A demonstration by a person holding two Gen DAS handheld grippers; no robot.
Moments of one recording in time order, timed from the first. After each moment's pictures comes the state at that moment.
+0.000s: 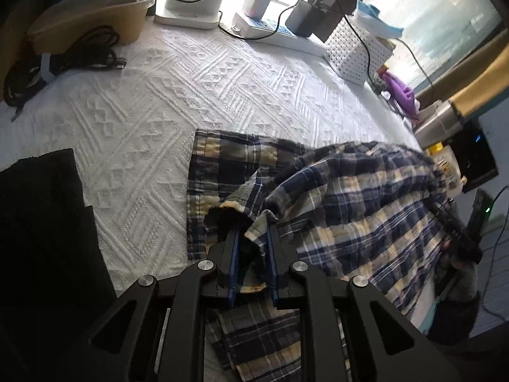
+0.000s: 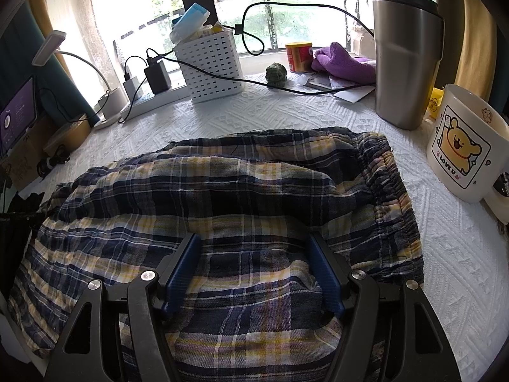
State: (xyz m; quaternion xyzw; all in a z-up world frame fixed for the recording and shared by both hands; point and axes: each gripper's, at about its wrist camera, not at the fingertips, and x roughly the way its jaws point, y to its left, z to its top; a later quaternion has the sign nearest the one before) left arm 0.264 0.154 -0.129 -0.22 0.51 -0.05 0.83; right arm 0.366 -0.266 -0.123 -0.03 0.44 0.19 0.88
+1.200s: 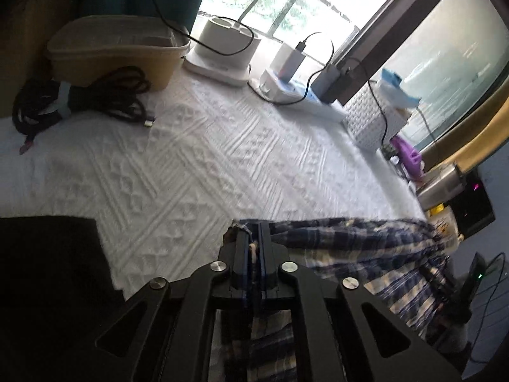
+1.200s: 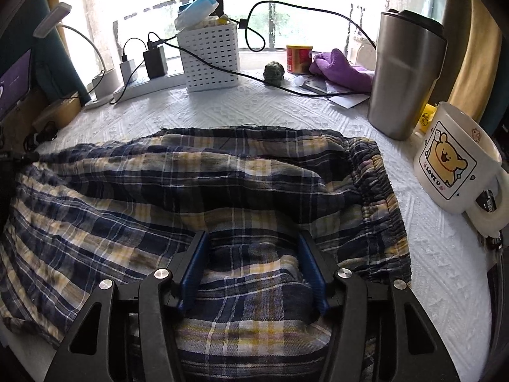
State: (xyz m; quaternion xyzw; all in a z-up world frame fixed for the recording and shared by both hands) left arm 0.289 0.195 -0.122 -0.25 0.43 0.00 0.87; right arm 0.360 -0.262 -0.123 -0.08 0.44 0.17 0.88
